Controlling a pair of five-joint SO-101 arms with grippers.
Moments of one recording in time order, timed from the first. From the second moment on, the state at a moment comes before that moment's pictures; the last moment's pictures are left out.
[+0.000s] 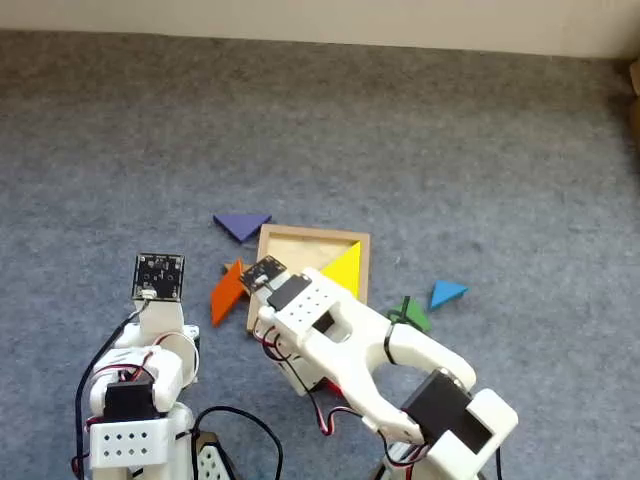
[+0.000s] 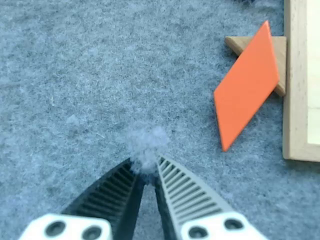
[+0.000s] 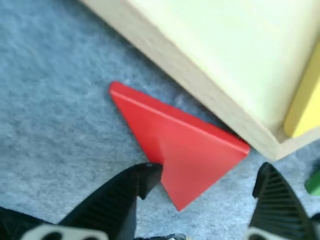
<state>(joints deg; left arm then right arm) -10.7 -96.7 96.0 66.9 -1.7 -53.7 1.6 36.4 71.7 -3.6</state>
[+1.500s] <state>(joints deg) -10.7 -96.7 96.0 66.9 -1.7 -52.3 -3.5 42.2 58.8 -3.8</state>
